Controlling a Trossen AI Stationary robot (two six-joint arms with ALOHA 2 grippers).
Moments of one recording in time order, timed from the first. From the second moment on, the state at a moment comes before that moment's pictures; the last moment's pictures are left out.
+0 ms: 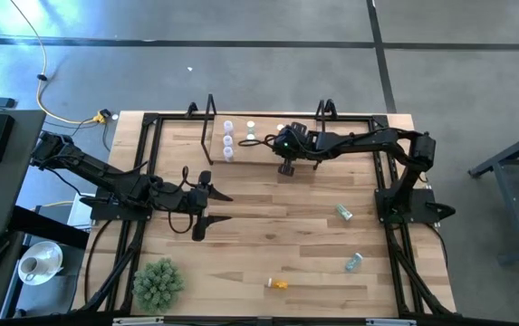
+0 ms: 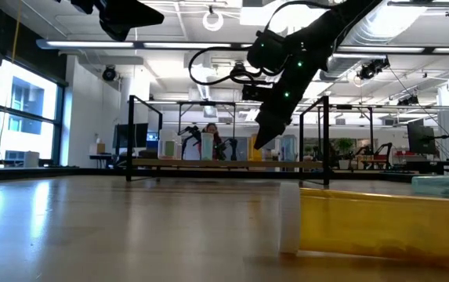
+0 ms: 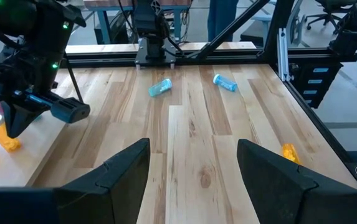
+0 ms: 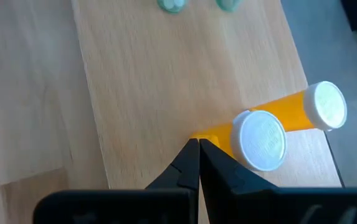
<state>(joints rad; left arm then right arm) -0.24 1.05 0.64 0.07 -0.32 -0.09 -0.33 1.77 1.11 -0.26 0.29 -0.24</state>
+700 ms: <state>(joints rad) -0.24 1.05 0.64 0.06 -0.32 -0.09 -0.30 1.73 1.12 -0.27 0.28 -0.22</state>
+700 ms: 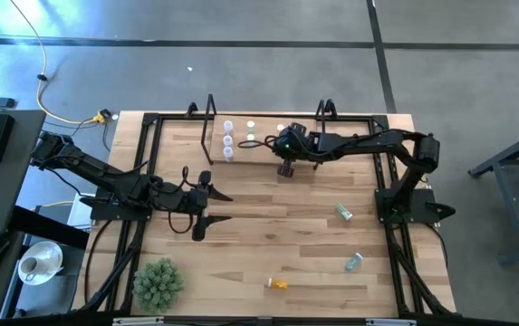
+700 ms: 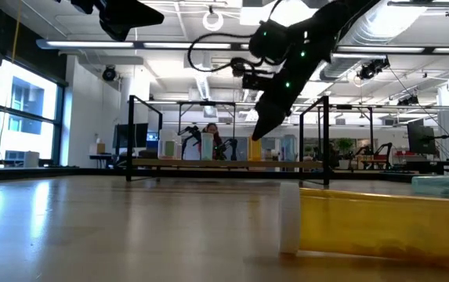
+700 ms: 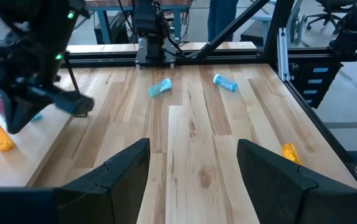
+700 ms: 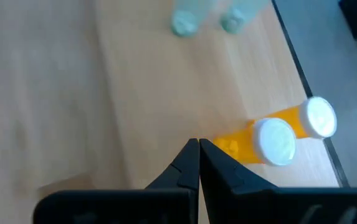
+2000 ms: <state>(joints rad) -0.24 1.05 0.64 0.05 -0.32 -0.10 0.19 1.37 0.94 -0.65 0.10 0.16</state>
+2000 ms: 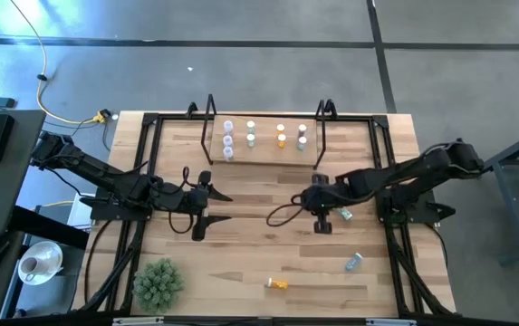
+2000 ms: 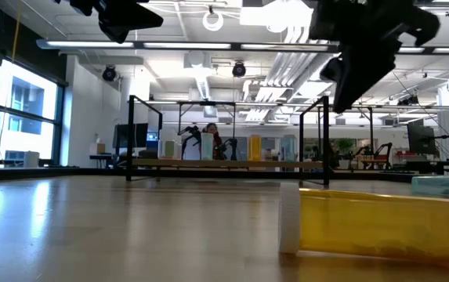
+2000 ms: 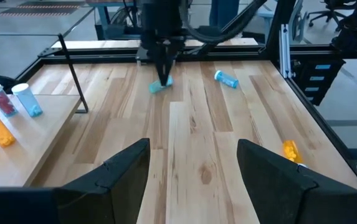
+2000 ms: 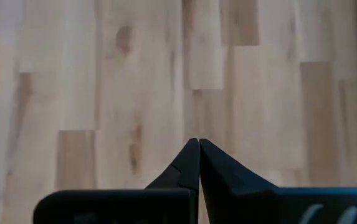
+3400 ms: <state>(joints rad) -0.24 1.05 0.64 0.05 -0.33 -0.13 0.88 1.37 0.93 -0.90 0.14 0.83</state>
